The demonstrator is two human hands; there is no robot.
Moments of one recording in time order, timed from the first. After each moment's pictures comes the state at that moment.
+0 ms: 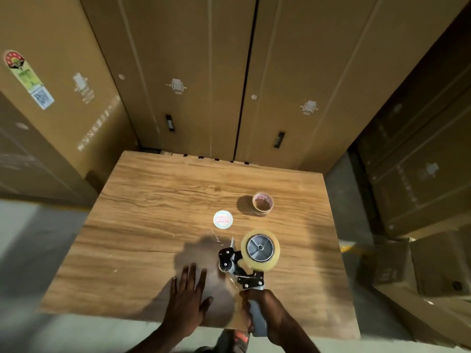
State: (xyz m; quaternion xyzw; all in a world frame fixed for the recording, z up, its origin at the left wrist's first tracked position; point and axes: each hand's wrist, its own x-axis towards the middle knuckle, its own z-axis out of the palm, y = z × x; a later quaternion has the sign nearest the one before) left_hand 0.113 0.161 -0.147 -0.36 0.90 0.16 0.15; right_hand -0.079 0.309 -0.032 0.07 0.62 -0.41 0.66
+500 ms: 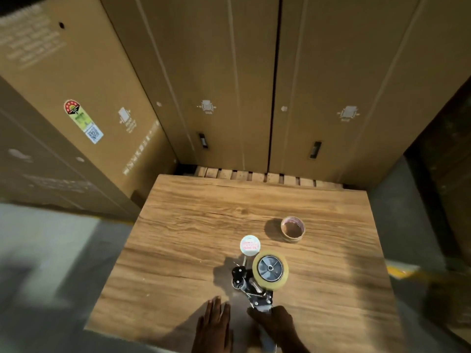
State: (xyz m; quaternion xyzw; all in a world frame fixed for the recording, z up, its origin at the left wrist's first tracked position) left_hand 0.103 0.154 -0.145 -0.44 0.85 0.23 0.15; right_hand -0.101 0.247 -0.058 -0.11 0.78 -0.25 0.56
